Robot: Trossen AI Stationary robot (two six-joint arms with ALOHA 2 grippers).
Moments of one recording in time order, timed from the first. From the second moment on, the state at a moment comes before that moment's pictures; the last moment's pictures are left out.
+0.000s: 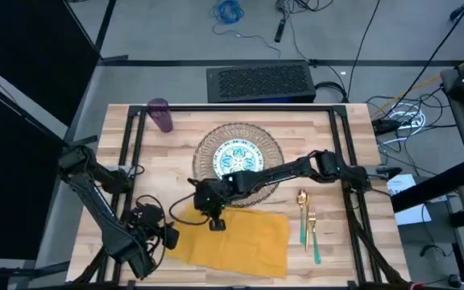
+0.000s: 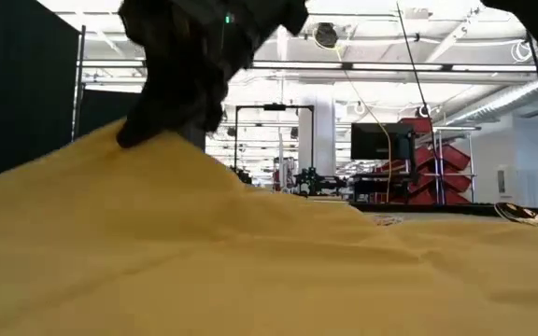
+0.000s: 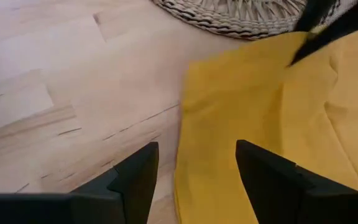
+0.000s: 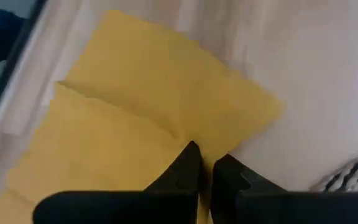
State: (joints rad) left arm -0.98 1.61 1.15 -1.26 -0.57 -2.17; right arm 0.17 2.30 1.93 -0.54 -0.17 0.05
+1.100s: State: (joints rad) left arm -0.99 1.61 1.15 -1.22 -0.59 -2.17; right arm 0.12 2.30 1.82 -0.60 -0.39 0.11
